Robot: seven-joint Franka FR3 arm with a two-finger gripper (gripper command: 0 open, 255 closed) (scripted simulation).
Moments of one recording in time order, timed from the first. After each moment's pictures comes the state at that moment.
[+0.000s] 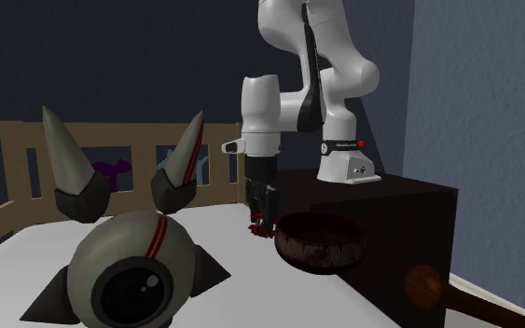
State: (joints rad) arm 0.29 0.42 0.16 -2.59 -0.40 3.01 0.75
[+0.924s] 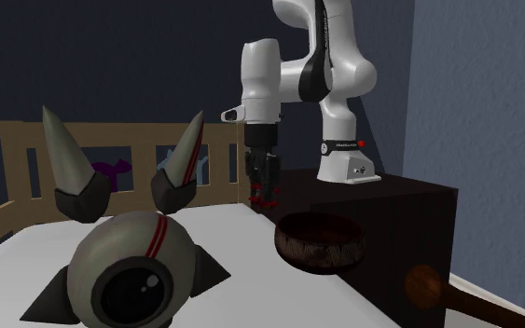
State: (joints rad) arm 0.12 0.18 0.38 -2.65 -0.19 2.83 0.59
